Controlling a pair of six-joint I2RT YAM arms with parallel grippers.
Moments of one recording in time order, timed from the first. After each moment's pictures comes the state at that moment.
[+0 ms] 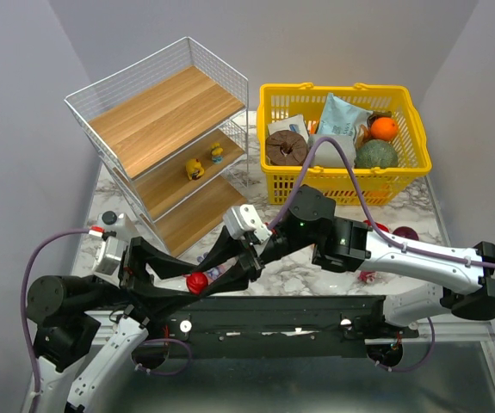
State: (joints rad) left arm -0.49 0.19 0.87 -0.34 0.88 -0.57; right arm 1.32 1.34 1.37 0.04 -0.69 -0.03
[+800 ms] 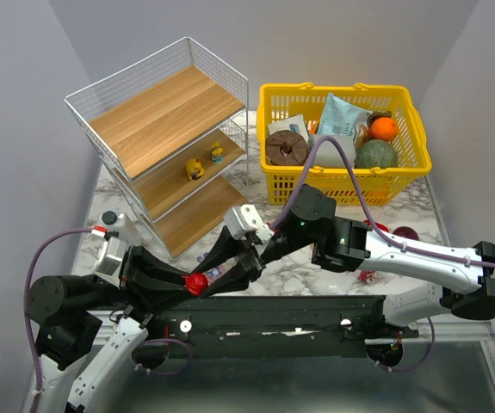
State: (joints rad) left arm -0.49 0.19 0.86 -0.29 0.94 -0.62; right arm 1.32 1.34 1.37 0.06 -0.71 -0.03
